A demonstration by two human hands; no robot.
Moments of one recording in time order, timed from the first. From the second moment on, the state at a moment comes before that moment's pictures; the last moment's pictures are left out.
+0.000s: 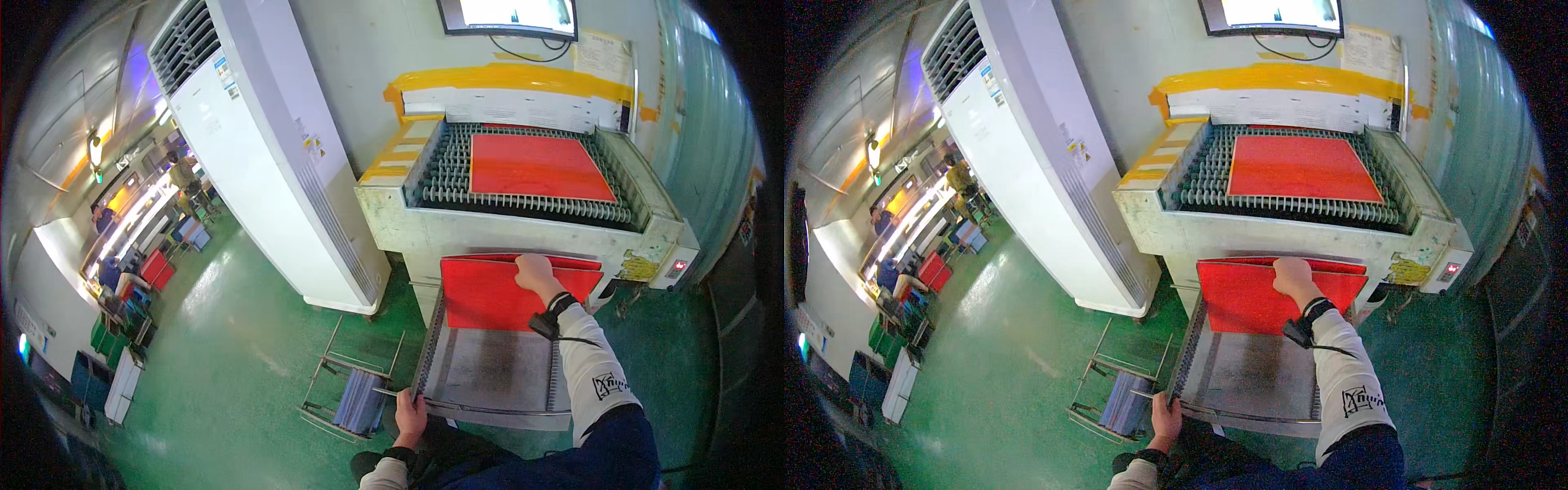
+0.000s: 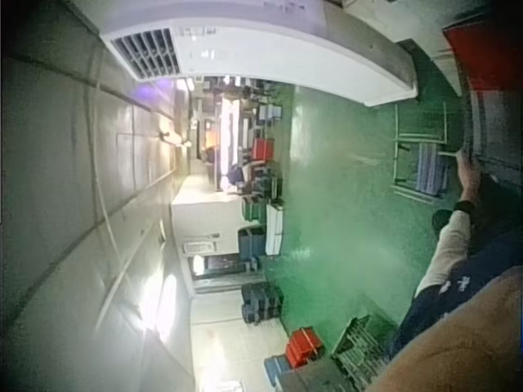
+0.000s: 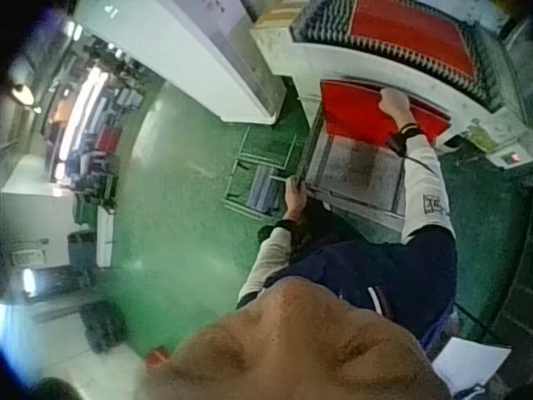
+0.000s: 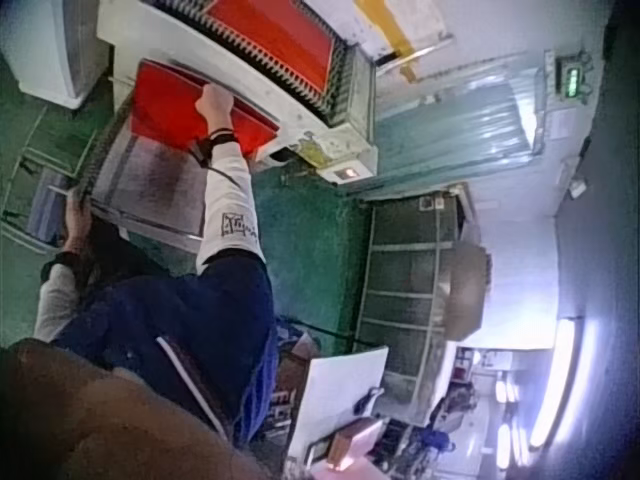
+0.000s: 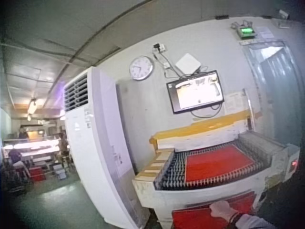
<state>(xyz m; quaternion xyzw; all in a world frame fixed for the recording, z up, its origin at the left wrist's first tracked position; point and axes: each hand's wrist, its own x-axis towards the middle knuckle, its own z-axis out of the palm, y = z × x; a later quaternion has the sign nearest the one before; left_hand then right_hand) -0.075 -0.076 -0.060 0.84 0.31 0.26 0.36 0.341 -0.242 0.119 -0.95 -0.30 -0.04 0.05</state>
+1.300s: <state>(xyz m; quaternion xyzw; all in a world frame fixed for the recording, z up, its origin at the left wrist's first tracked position) -0.076 -0.076 -0.057 0.85 0.30 0.28 0.33 0.337 -0.241 0.117 -0.95 -0.29 -0.05 0.05</state>
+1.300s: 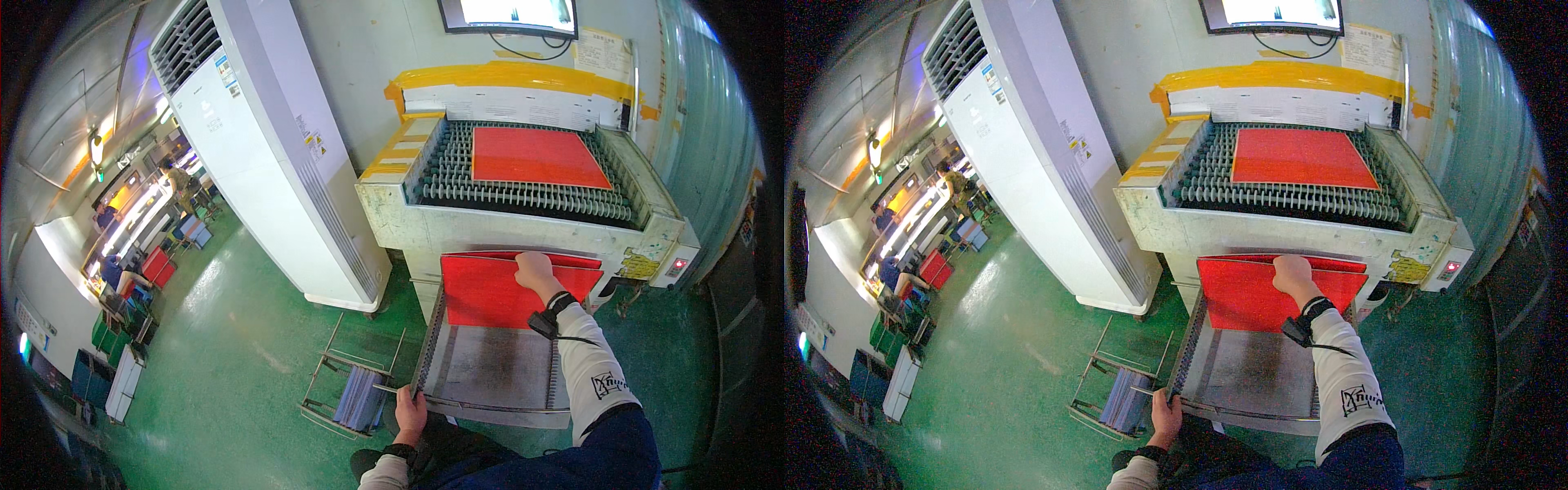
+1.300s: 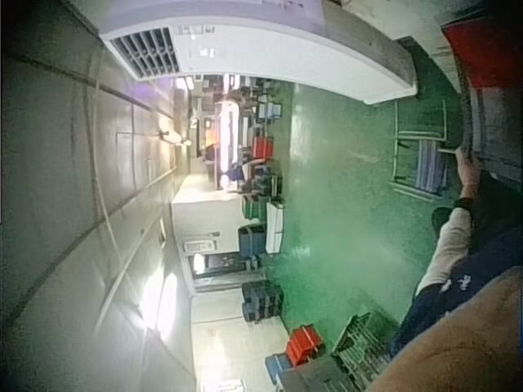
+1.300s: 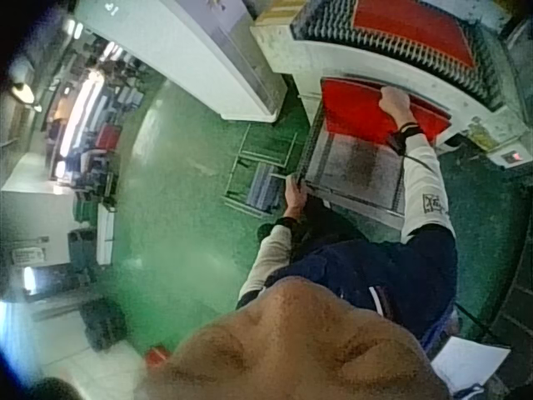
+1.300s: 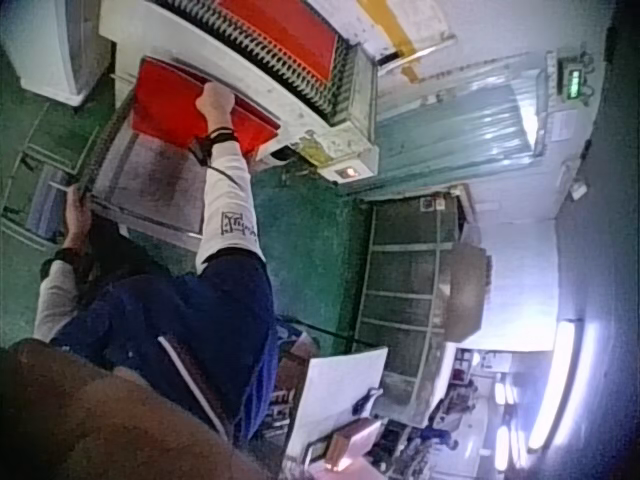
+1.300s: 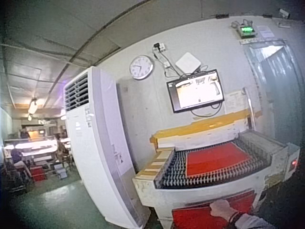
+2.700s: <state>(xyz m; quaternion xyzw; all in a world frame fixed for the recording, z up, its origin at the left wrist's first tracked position) -0.076 -0.074 -0.064 0.86 0.30 0.27 0.33 0.333 -0.240 0.122 -0.96 -0.28 -0.03 0.04</state>
